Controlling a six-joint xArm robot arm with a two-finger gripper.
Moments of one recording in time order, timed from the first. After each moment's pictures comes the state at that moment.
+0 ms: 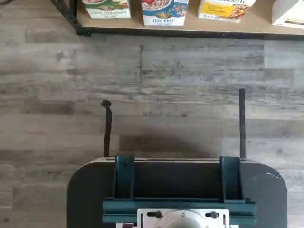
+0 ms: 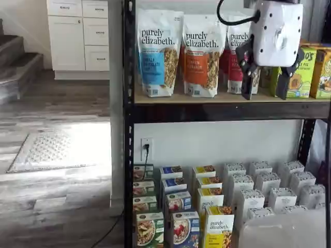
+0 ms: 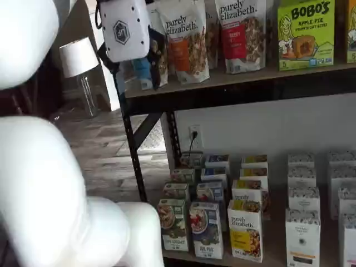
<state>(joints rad) 0.01 -0.85 -1.14 0.04 1.99 0.03</state>
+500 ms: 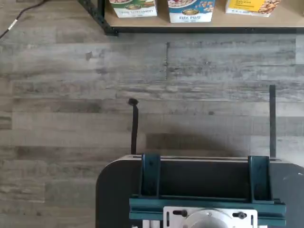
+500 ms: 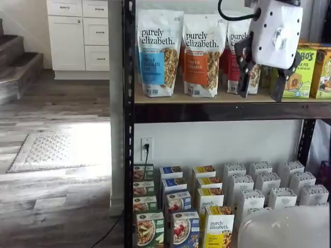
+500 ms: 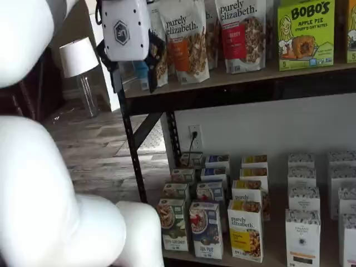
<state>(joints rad) -0.09 -0.84 -1.14 0.14 2.00 -0.02</state>
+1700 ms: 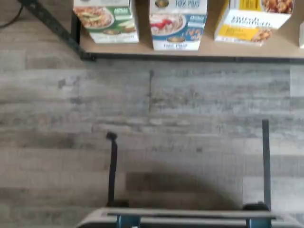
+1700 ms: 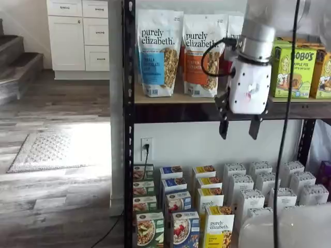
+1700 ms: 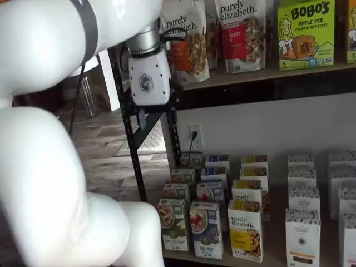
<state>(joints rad) -0.01 -0.82 -0.79 0.07 1.56 0.00</state>
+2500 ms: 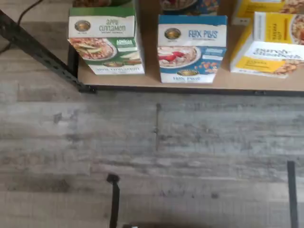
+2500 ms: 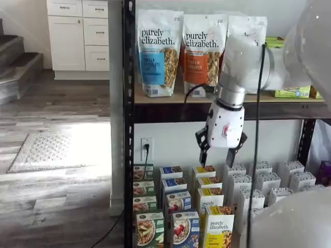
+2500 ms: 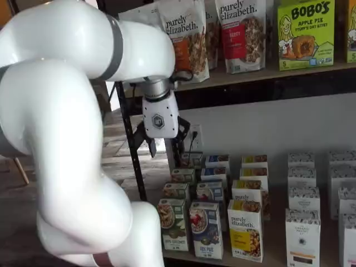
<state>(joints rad) 0.06 -0.63 -0.58 0.07 1.09 0.04</state>
